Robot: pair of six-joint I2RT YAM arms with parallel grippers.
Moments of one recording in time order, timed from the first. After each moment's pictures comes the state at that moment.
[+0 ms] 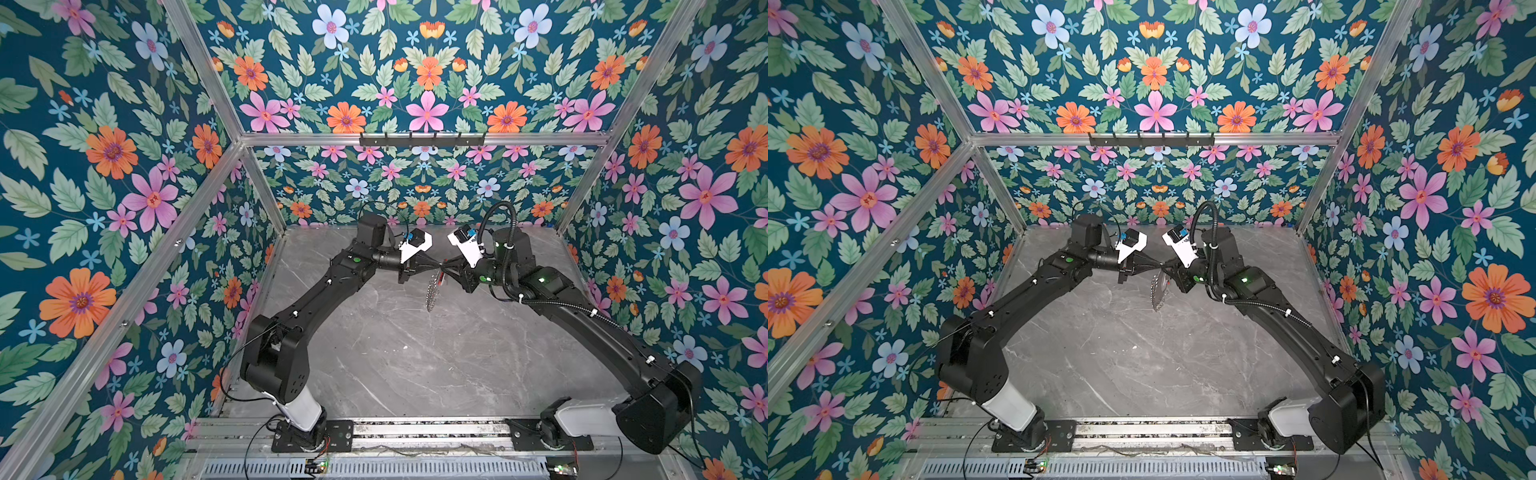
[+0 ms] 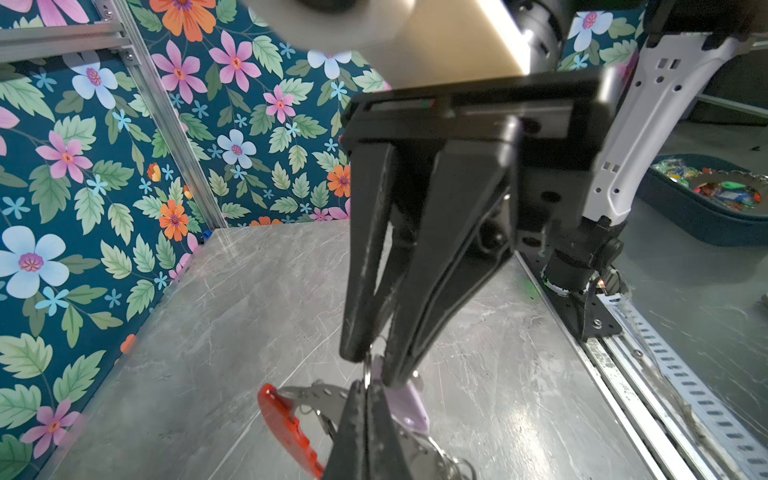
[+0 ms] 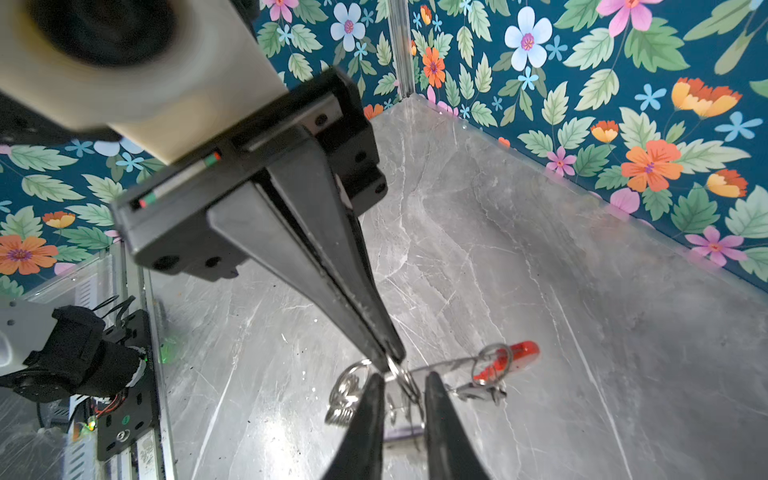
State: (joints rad) left arm -0.49 1.64 1.35 -0.08 1.09 0.44; right arm 0.52 1.35 1.29 -0.40 -0.43 -0.06
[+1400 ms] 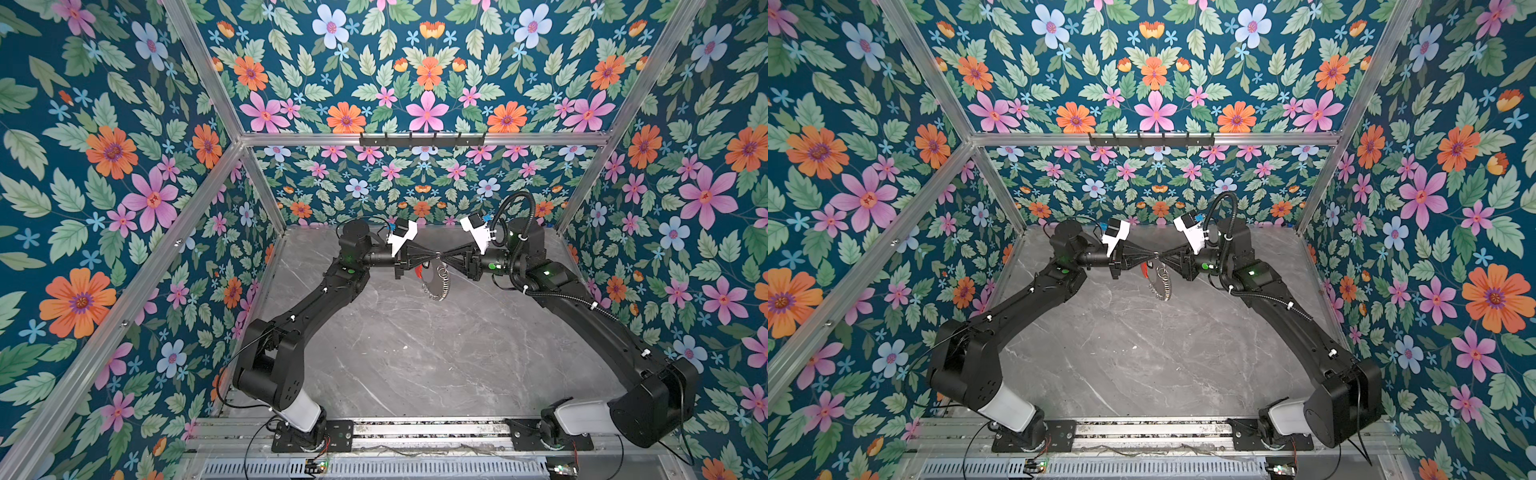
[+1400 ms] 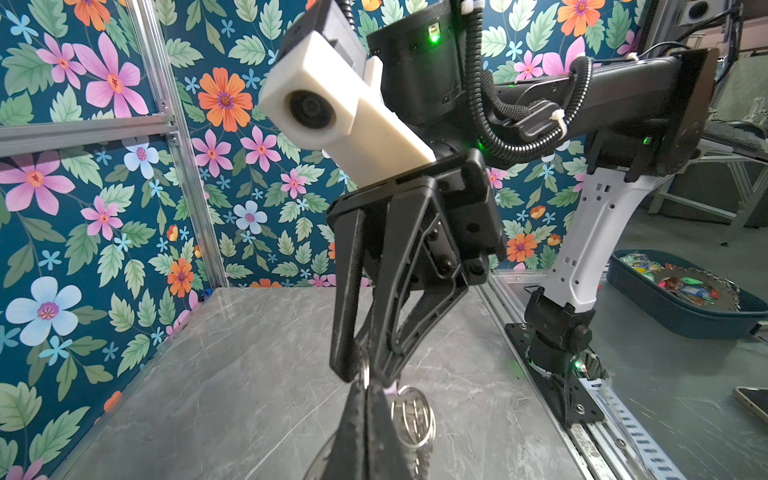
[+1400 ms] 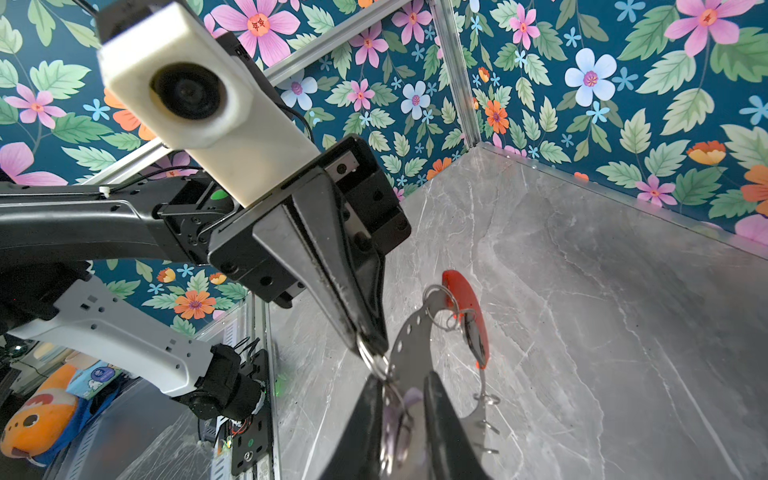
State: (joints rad) left arm -0.45 1.60 1.20 0.51 1.16 -0.05; right arm 0.41 1.37 1.28 -0.22 -0.76 0.16
